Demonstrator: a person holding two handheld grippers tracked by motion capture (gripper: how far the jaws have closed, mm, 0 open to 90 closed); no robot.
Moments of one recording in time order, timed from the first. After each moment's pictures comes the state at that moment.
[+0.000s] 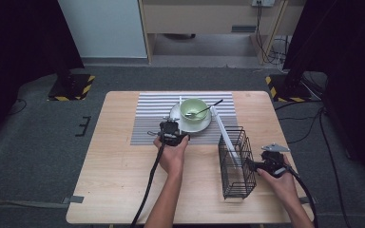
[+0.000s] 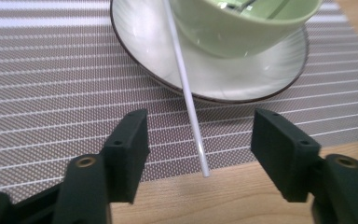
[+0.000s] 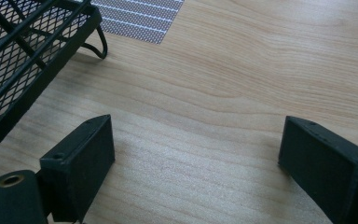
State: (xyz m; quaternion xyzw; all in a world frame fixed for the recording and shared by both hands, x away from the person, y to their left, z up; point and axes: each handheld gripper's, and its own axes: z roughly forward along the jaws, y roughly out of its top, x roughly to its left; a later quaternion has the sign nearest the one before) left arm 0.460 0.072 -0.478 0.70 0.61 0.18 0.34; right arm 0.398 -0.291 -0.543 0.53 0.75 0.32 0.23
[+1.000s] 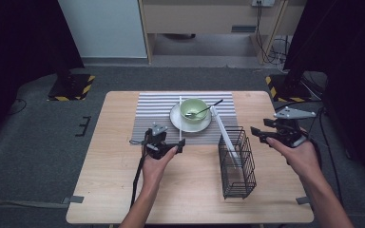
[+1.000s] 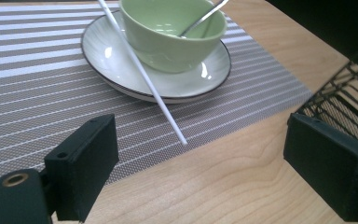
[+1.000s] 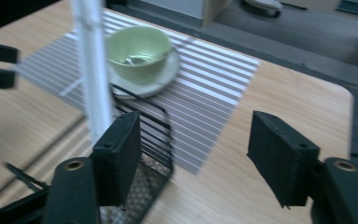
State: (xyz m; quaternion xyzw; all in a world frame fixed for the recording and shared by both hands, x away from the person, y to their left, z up) left arm 0.418 0.116 -0.473 0.73 0.49 0.17 0.45; right arm 0.402 -0.271 -0.366 0.42 0.78 0.41 0.23
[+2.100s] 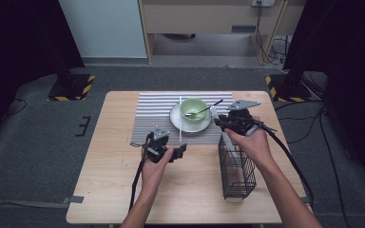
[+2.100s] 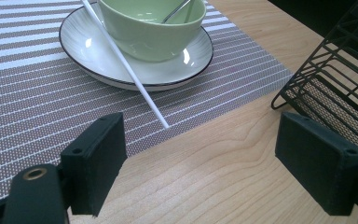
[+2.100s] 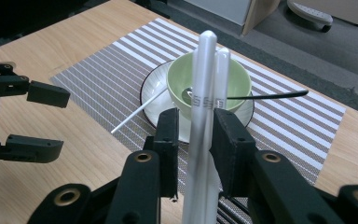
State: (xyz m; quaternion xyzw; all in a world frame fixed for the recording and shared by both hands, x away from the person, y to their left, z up) left arm 0.407 0.114 -0.475 0.75 0.46 0.15 0.45; right arm 0.443 -0.162 -0.379 0.37 0.81 0.41 0.21
